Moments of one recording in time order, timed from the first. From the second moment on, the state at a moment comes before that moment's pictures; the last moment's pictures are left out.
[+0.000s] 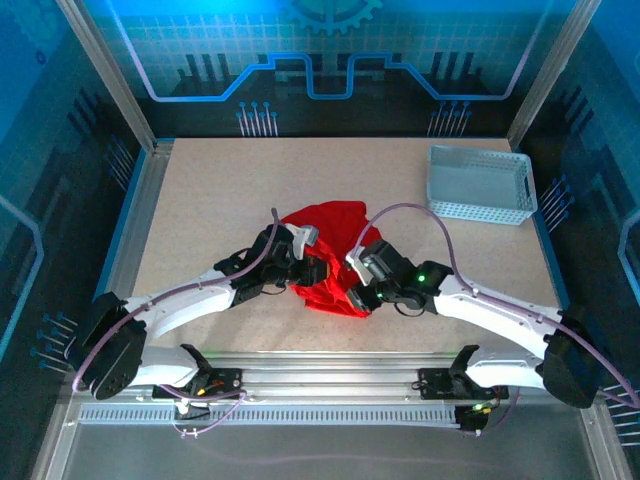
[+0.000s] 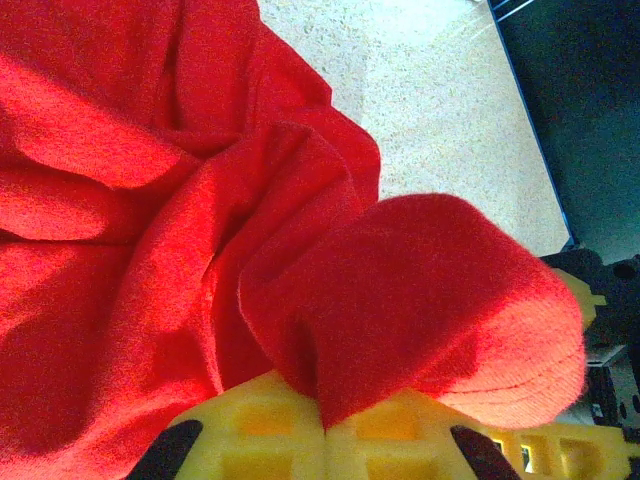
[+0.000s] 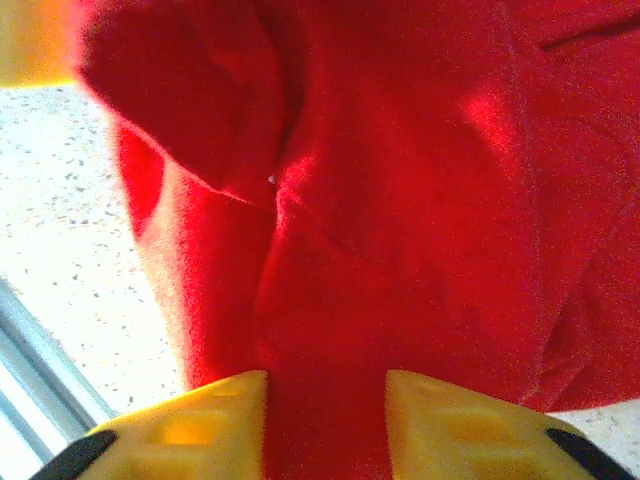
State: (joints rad) left arm -0.69 1.31 0.70 -0.03 0.34 -0.66; right arm 0.86 1.22 0.80 -0.58 -0.02 0.19
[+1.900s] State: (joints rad) left arm -0.92 1.47 0.90 -0.19 -0.01 -0.35; right arm 0.69 0.82 0.52 -0.30 -0.26 0.38
